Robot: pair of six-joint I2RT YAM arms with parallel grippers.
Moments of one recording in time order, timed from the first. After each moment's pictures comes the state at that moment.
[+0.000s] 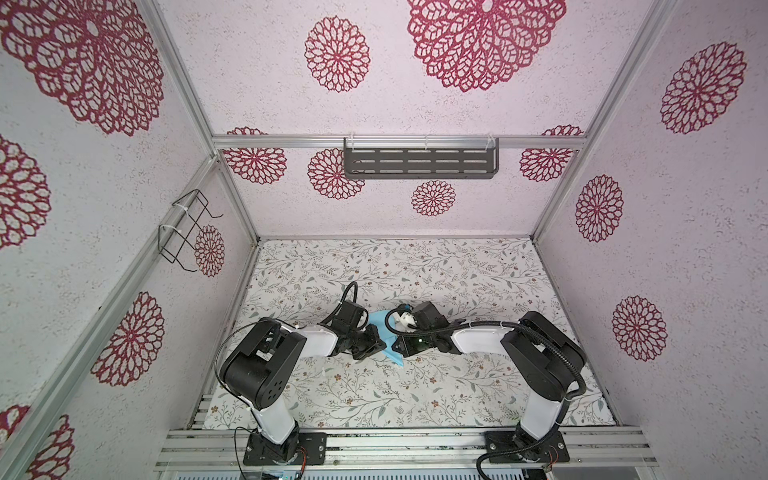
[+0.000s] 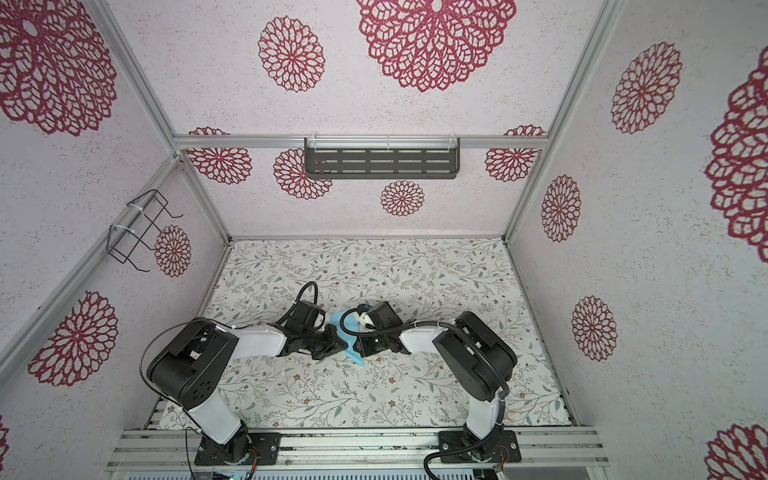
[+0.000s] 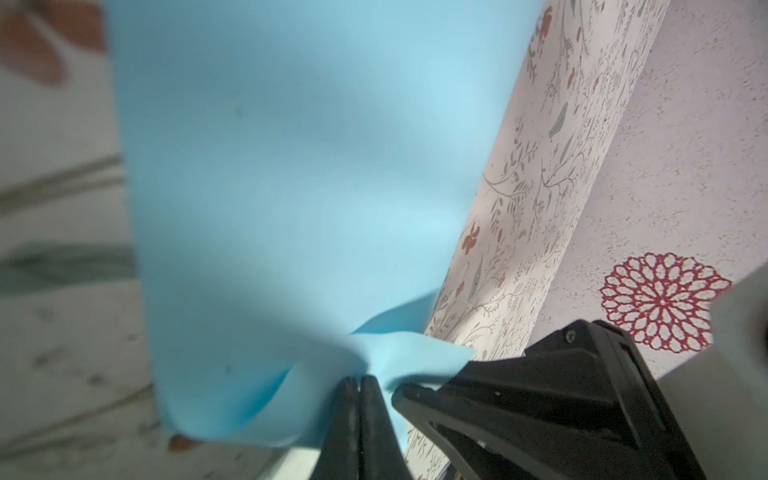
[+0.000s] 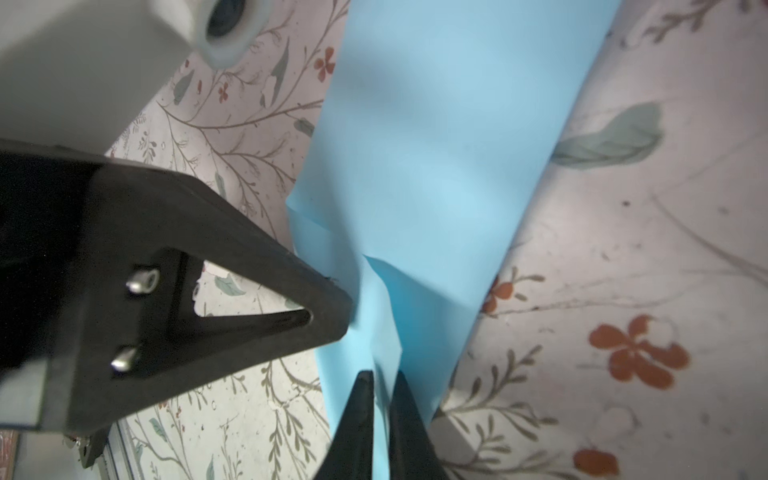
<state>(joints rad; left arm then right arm) -0.50 1.74 0.70 0.05 0.49 -0.98 0.76 1.80 0.88 0.02 -0.39 0.42</state>
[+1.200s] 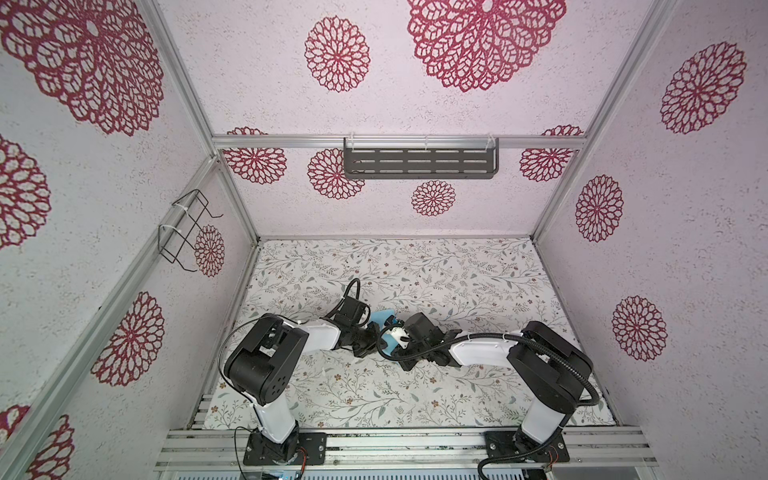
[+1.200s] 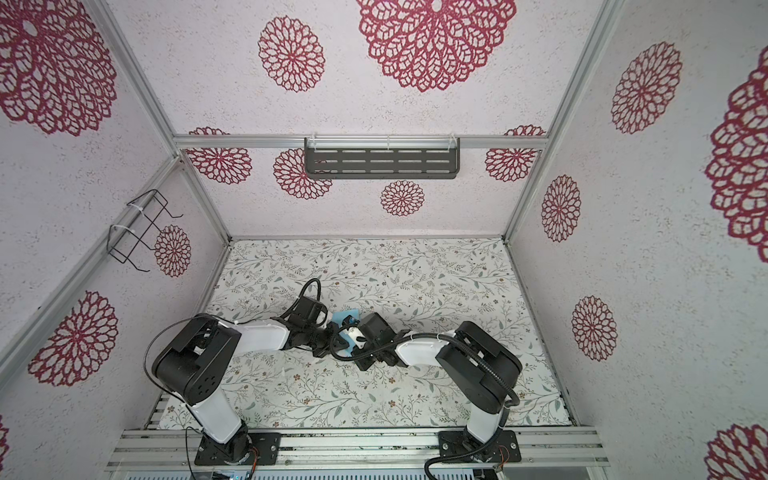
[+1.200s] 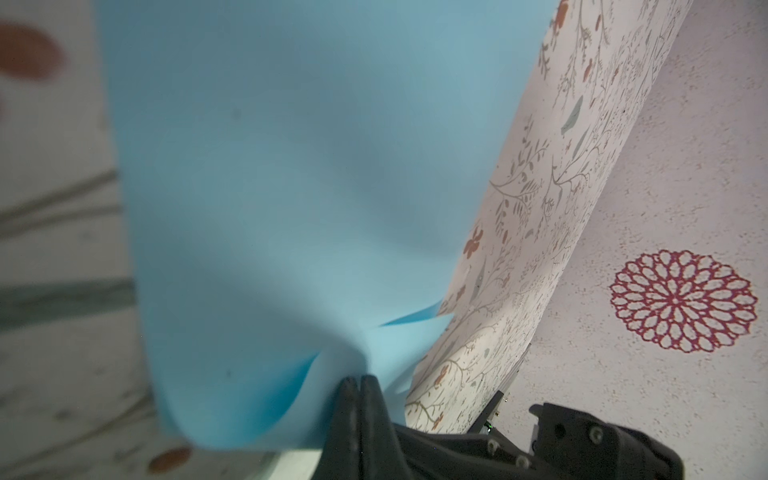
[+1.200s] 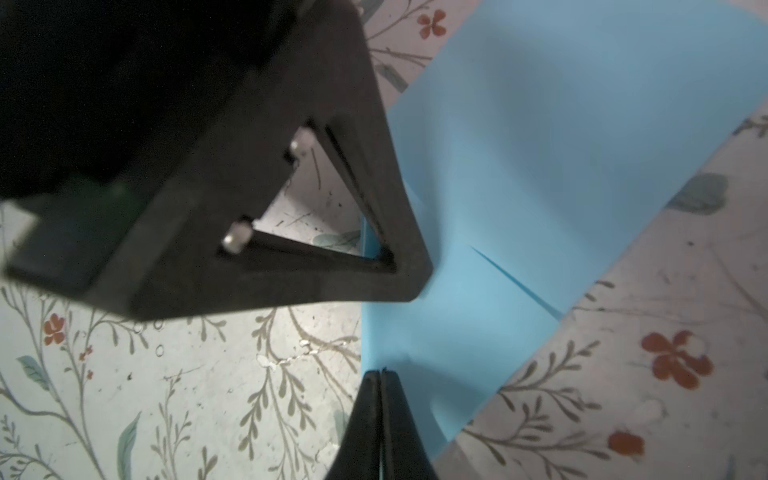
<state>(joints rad) -0.49 1.77 0.77 -0.04 0.52 -0.95 0.90 1.74 0.84 0.01 -0.19 0.12</state>
